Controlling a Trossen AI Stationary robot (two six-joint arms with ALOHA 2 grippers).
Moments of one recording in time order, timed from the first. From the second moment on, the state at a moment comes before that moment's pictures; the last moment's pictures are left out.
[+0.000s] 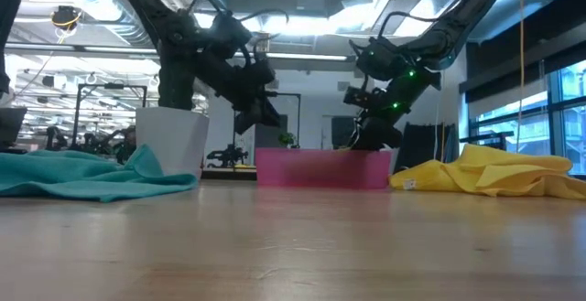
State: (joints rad) left arm 0.57 1.69 0.89 0.37 -0.12 0.83; right arm -0.54 1.70 0.87 0.03 -0.04 -0.55
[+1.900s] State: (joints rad) left arm -0.17 1.10 0.50 0.48 -0.30 0.11; right arm 0.00 1.31 0.87 -1.00 0.52 0.81
